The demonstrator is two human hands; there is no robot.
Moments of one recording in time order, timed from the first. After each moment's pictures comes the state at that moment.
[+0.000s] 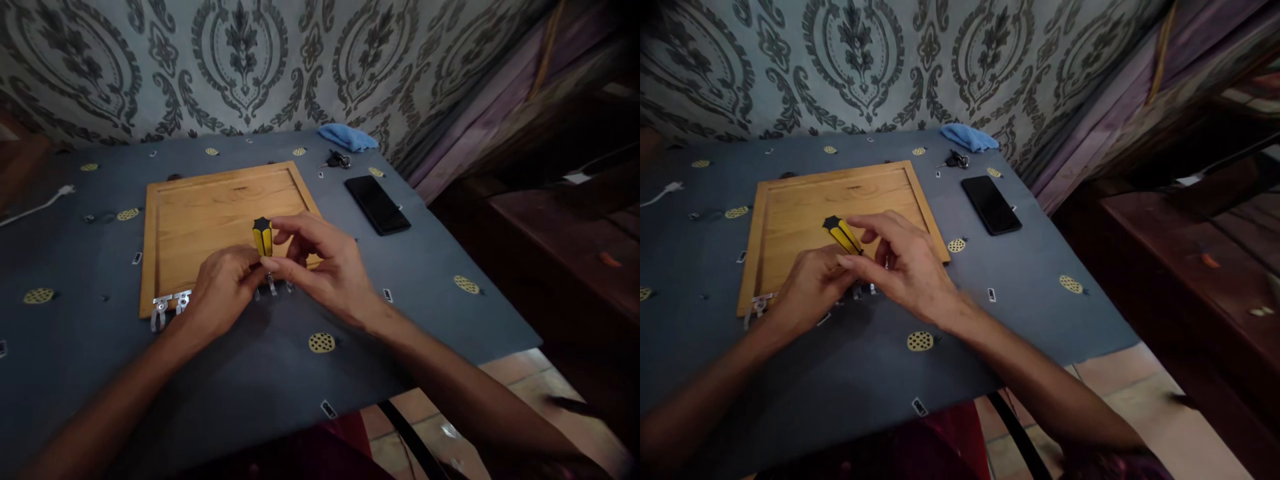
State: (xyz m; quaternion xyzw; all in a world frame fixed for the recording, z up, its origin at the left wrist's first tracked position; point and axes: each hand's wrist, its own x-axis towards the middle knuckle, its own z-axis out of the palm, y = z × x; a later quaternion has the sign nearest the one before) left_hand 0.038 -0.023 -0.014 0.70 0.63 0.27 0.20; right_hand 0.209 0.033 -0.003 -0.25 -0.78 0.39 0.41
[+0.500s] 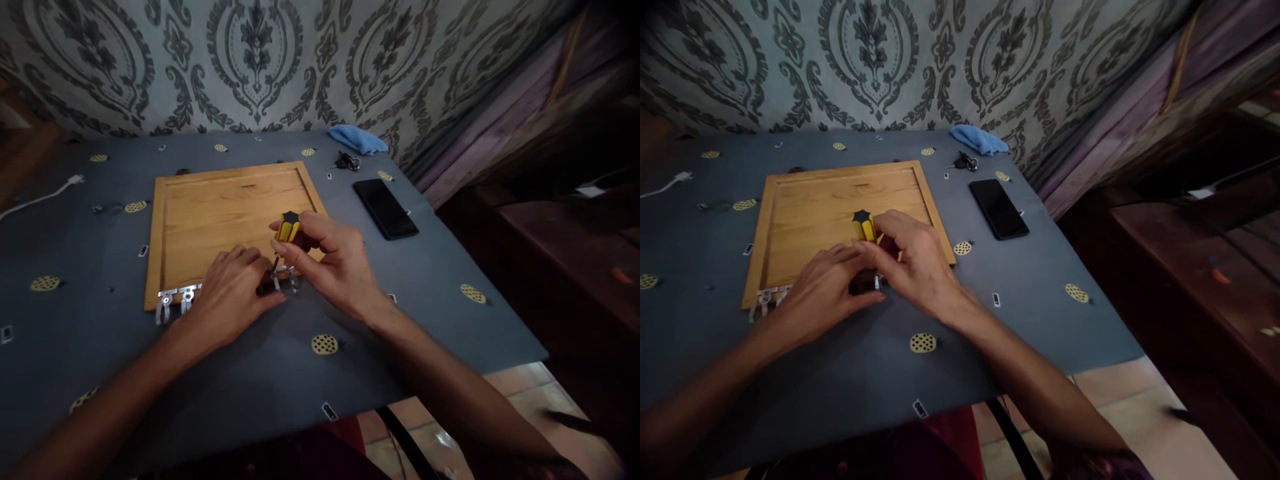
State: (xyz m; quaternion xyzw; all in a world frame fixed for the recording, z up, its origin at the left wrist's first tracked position) left_hand 0.042 -0.033 -0.015 0.76 0.63 0.10 0.12; right_hand 0.203 0.039 0.002 -0.26 -0.82 0.34 0.39
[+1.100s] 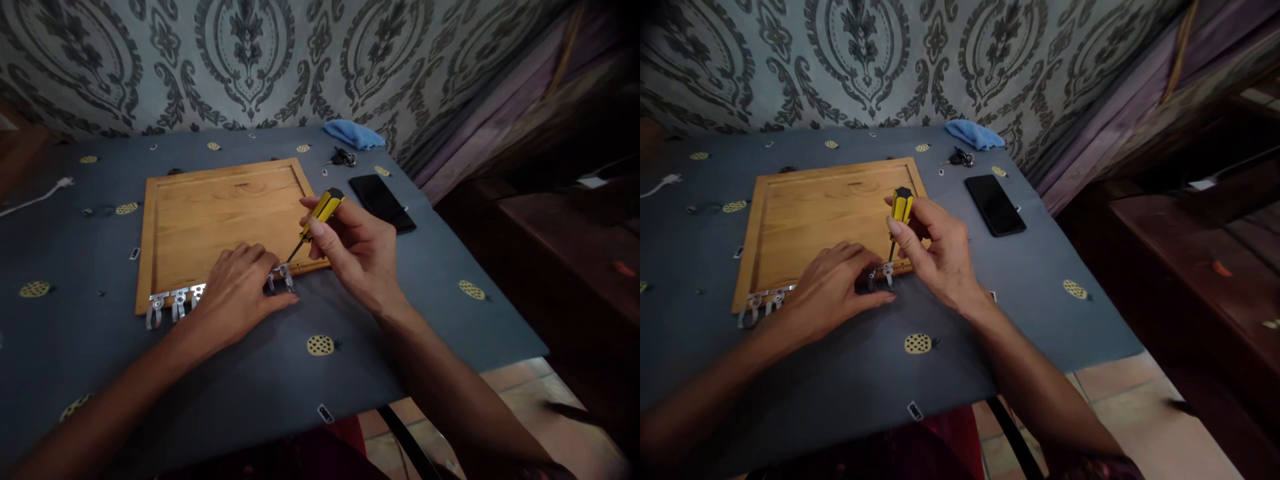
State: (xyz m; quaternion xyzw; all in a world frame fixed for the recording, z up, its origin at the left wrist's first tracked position) left_hand 0.056 -0.023 -0.010 0.76 0.63 0.10 0.13; right_hand 0.227 0.047 -0.006 -0.31 -0.73 0.39 0.46
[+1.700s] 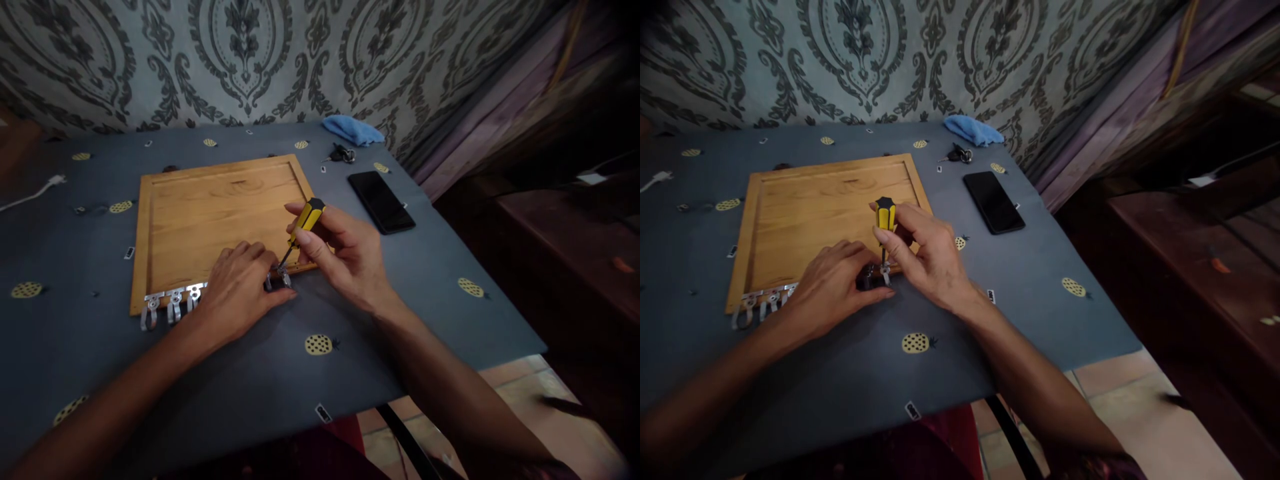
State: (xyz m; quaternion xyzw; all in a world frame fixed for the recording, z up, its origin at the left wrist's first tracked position) left_hand 0.062 -0.018 -0.014 0.75 0.64 0.08 0.14; right_hand 0.229 0.048 -0.011 -0.29 -0.77 0.38 0.42
